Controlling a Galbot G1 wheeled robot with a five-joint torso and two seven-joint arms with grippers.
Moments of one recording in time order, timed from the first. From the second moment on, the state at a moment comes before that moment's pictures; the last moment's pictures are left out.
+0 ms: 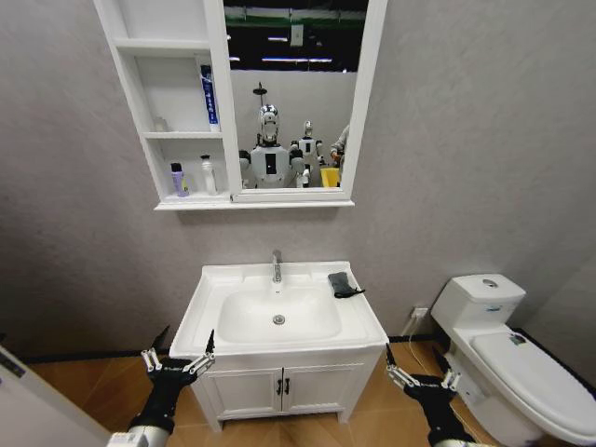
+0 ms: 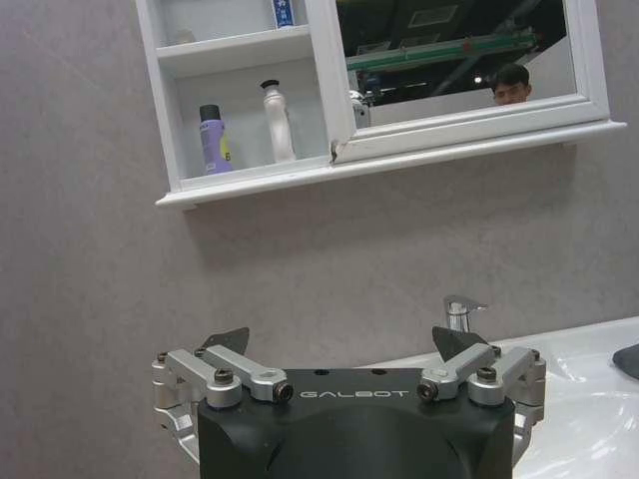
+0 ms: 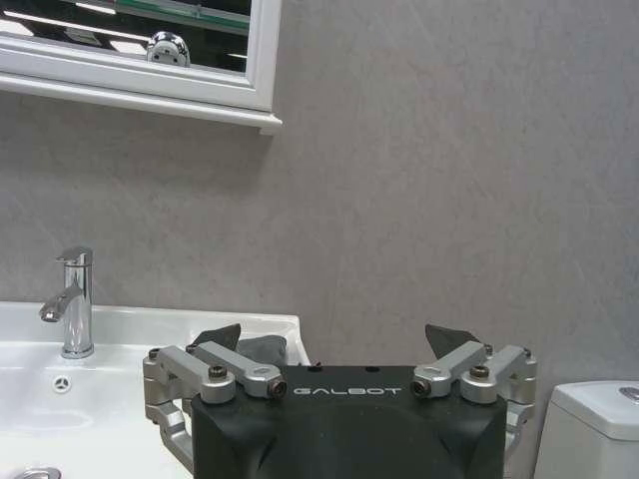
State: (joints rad) left arm 2.00 -1.26 -0.60 -2.50 -0.09 0.01 -0.21; right arm -2.08 1.22 0.58 2.42 0.16 0.09 0.38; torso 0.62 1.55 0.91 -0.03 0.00
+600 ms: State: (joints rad) left arm 2.03 -1.23 -0.66 -2.50 -0.18 -0.01 -0.18; right arm -2.08 1.22 0.58 2.42 0.16 0.09 0.38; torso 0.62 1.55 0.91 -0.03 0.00
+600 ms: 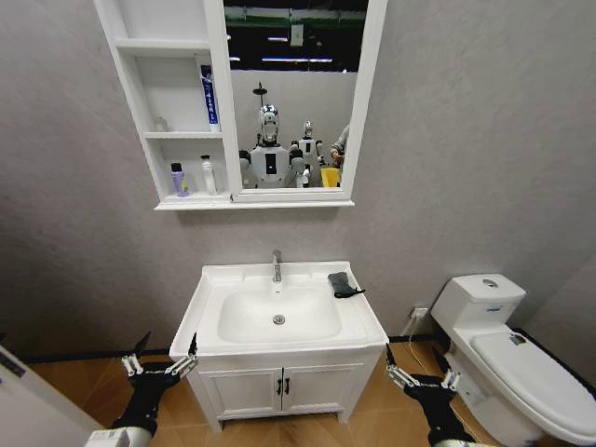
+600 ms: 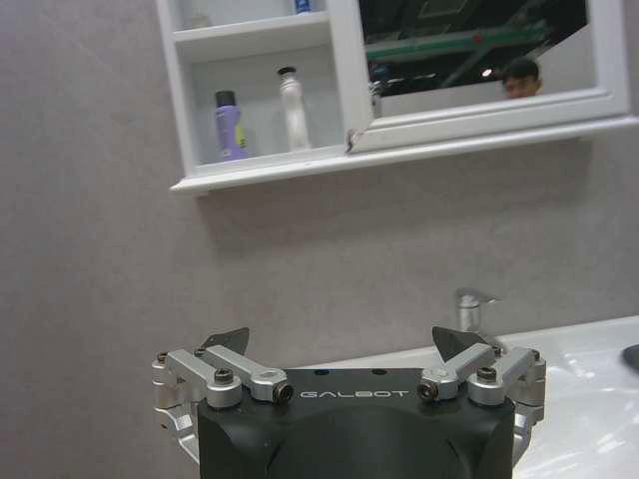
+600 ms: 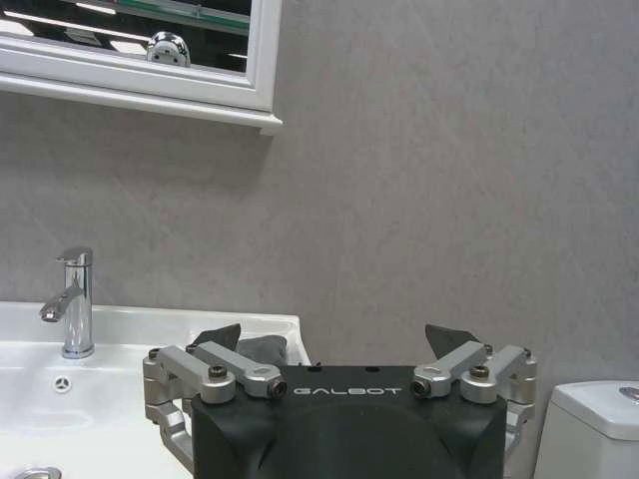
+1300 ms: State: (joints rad) left arm 2.00 -1.23 -0.76 -2.50 -0.26 0.08 -0.30; right arm -2.08 1.22 0.58 2.42 0.16 0.09 0.38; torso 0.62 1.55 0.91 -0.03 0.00
